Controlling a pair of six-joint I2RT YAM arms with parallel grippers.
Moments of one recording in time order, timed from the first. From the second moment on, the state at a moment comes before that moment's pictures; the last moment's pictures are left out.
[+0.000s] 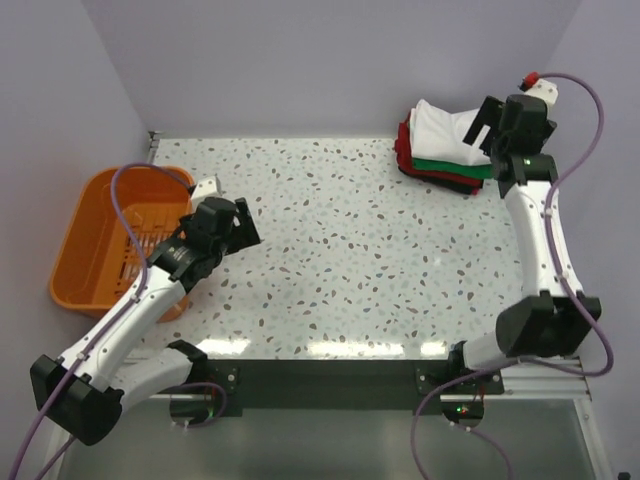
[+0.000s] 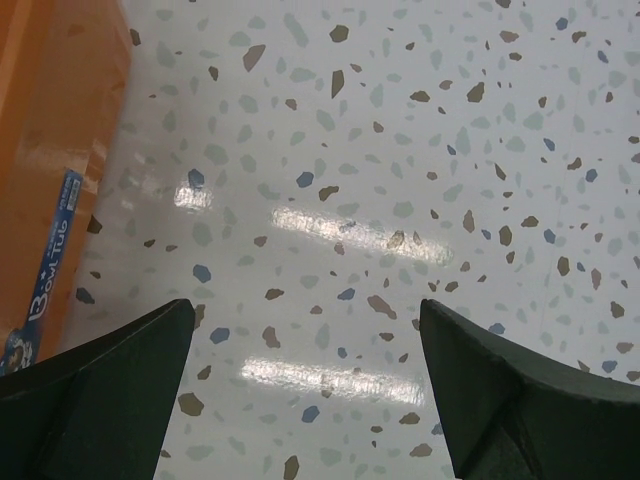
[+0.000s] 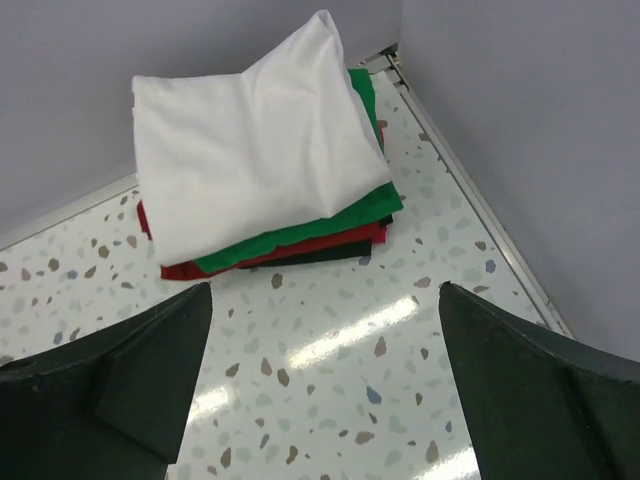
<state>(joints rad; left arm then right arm) -0.48 1.03 0.94 -0.65 -0.44 -0.63 -0.05 1.56 1.65 -0.54 0.35 0.27</state>
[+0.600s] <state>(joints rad) -0.48 0.93 0.83 -0.56 -0.32 -0.64 -0.02 0.84 0.89 -0.70 0.17 0.35</state>
